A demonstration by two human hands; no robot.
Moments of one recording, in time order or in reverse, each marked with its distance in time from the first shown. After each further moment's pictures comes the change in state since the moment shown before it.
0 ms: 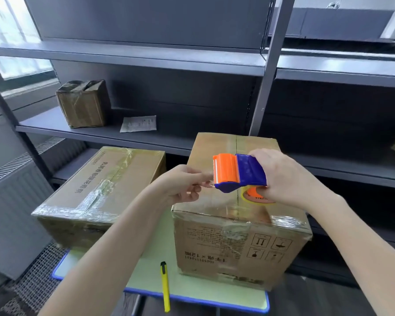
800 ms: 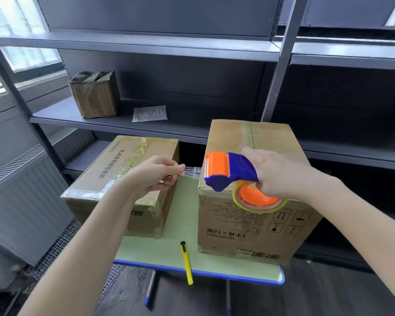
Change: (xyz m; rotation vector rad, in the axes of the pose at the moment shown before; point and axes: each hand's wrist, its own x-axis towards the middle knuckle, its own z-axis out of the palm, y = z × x) left_hand -0.062 -0.036 -0.090 0.155 0.070 0.091; right_hand 0.001 -0.076 0.012 0.115 -0.274 0.092
